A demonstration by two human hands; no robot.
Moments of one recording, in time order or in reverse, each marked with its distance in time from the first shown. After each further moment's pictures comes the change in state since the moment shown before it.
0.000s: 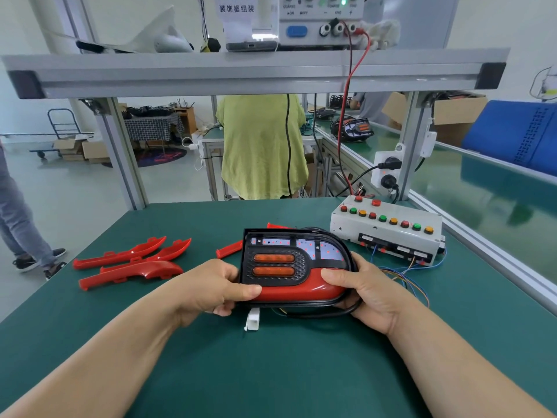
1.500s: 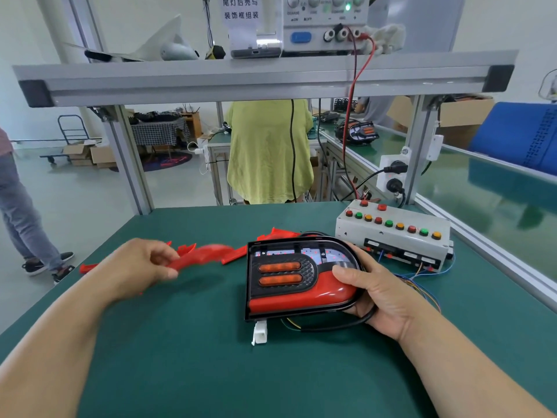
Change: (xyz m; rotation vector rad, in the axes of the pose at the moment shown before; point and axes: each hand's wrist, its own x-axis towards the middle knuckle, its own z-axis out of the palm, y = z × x) left_hand -0.014 -0.026 -0.104 0.425 0.523 0.045; right_hand 0.004 -0.005 -0.010 0.005 -0.043 -0.056
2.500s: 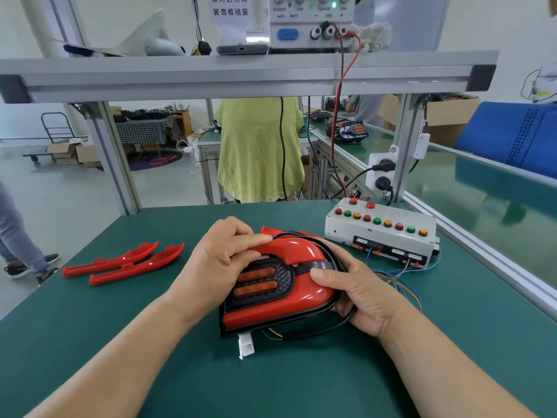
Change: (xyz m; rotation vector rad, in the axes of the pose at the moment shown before) left_hand -0.039 0.098 0.081 -0.134 0.175 0.702; right_hand -0.003 0.003 0.015 -0.049 -0.127 -0.061
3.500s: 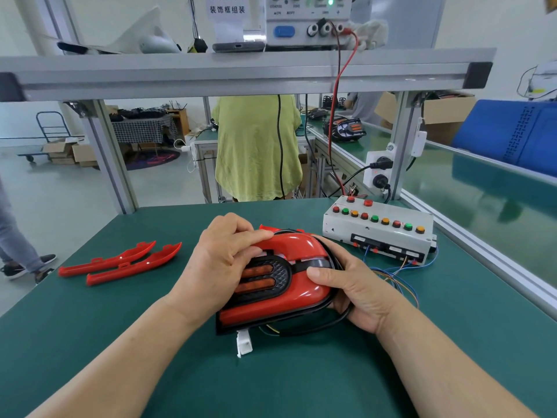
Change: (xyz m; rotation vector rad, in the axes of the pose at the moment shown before) left_hand -0.001 0.004 0.005 0.075 0.078 0.088; right_hand 0.000 -0.001 -0.001 -0.065 0.005 0.000
